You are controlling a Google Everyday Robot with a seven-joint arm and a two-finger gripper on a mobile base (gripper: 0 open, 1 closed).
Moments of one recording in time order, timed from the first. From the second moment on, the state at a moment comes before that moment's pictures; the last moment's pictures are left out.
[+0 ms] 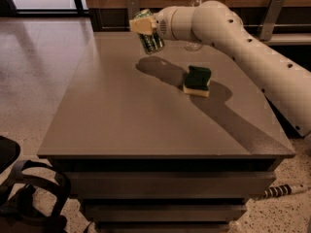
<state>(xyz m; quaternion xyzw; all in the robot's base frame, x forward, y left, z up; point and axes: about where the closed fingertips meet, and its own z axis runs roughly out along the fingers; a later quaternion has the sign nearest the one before) 0.781 0.014 0.956 -0.26 0.74 0.24 0.57</state>
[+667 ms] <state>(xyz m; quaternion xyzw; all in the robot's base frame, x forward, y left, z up) 0.752 0.049 0.948 -0.30 0.66 0.24 0.64</state>
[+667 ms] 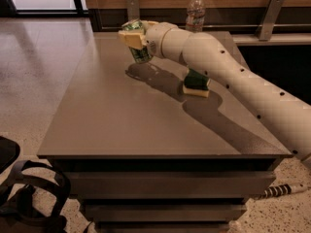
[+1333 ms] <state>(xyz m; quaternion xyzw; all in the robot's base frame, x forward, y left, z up) 0.740 0.057 0.949 -0.30 0.62 0.25 0.68</state>
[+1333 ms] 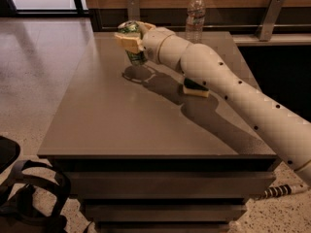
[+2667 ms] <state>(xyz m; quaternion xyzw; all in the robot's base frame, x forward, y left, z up) 0.738 0.053 0.915 -0.27 0.65 0.26 0.66</state>
